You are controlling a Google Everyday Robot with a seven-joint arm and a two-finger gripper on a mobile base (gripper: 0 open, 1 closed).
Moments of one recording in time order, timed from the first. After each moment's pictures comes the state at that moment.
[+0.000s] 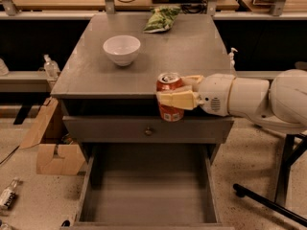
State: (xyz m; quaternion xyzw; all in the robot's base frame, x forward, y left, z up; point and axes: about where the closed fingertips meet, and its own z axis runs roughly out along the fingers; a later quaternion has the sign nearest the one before) arm 0.548 -0.065 0.887 -0.36 0.71 0.31 0.53
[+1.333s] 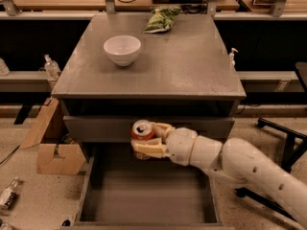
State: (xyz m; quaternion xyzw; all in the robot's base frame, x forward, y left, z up) arm 0.517 0.012 0.747 -0.38 0.63 0.36 0.58
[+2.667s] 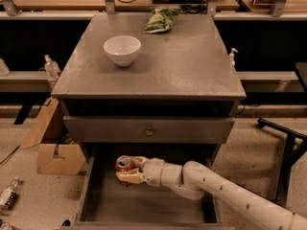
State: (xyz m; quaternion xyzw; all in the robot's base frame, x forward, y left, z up) arm 0.540 0.090 0.521 -0.39 0.64 0.42 0.51
